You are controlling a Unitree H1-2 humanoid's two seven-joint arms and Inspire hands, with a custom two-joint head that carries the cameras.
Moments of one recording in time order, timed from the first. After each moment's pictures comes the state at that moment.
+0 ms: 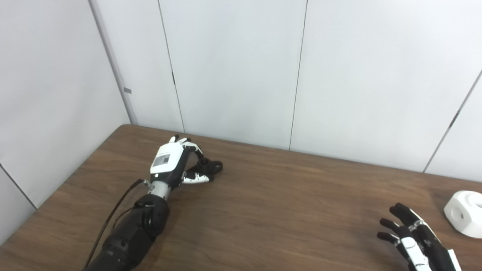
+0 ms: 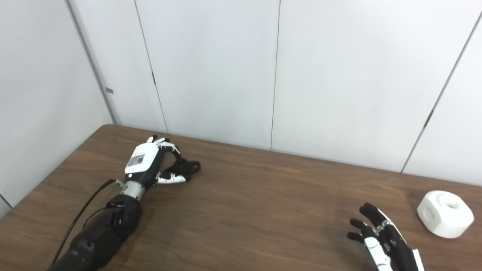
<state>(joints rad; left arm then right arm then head) -0.45 0.50 -0.18 0.62 0.65 -0.18 0.42 -0.02 -0.03 -0.05 -0.17 0.21 0.07 0.08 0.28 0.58</state>
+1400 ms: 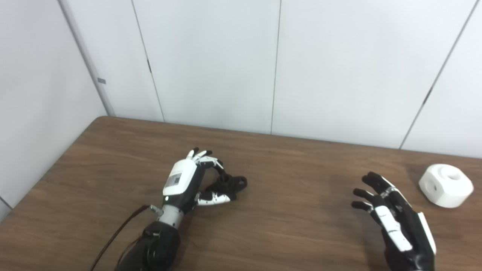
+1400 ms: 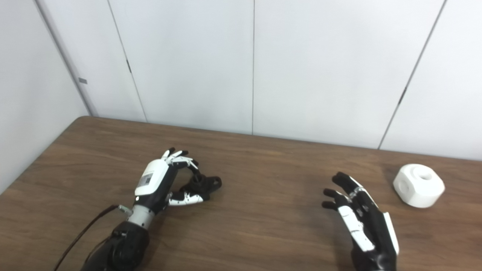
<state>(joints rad) -0.20 0.32 -0.18 0.16 0.64 -0.15 0.27 -0.03 -0.01 -0.02 -0.23 0.18 0.09 0.07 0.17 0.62</state>
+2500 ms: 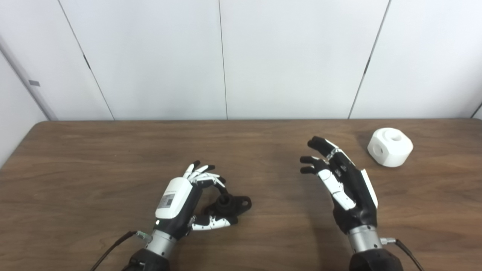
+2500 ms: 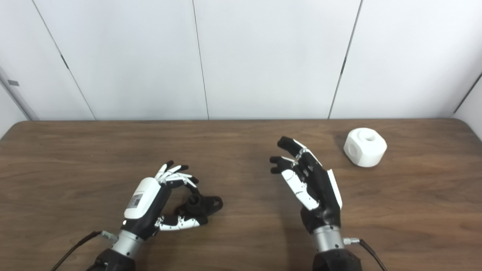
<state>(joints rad) -0.07 0.26 -0.28 -0.02 0.66 -0.22 0.14 -0.03 0.07 0.03 -0.32 0.10 0.11 0.01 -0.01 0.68</state>
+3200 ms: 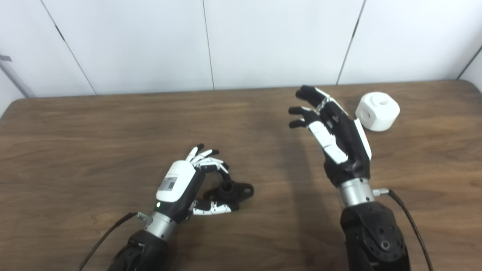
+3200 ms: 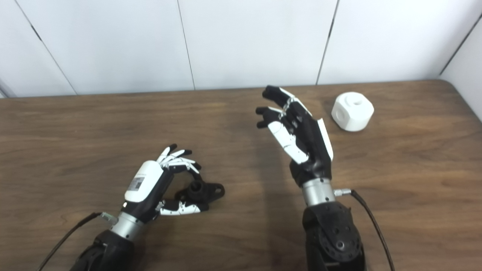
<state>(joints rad) -0.04 0.26 -0.30 -0.05 0.69 -0.24 0.07 -0.06 0.07 0.05 -0.47 0.06 0.24 -0.01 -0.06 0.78</state>
